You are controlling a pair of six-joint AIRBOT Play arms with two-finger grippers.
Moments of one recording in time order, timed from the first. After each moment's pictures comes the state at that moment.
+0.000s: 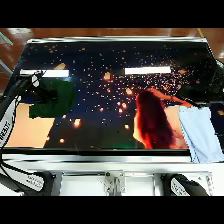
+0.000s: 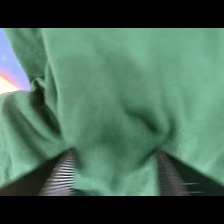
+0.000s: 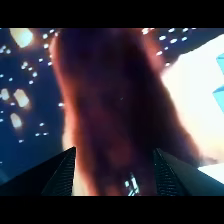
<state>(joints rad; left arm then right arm) 0.05 -1.74 1.44 1.66 -1.05 -1.80 -0.19 -1.08 1.15 -1.30 1.16 1.61</state>
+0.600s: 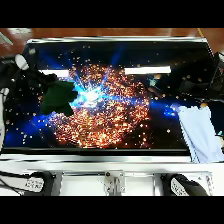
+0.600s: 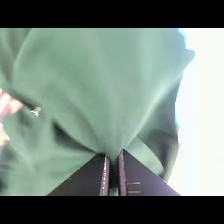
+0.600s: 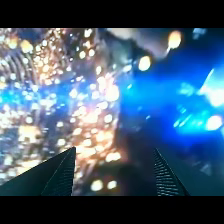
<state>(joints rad) -0.03 -1.59 1.67 1.48 -1.20 -1.66 -0.19 -1.06 1.15 -1.26 1.05 1.50</state>
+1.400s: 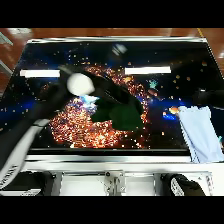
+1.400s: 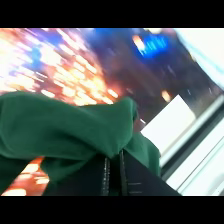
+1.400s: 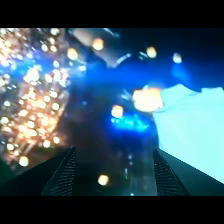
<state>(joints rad) -0.83 -1.58 1.76 1.29 -1.06 -1.67 -0.19 -0.83 1.15 -1.46 1.22 1.39</state>
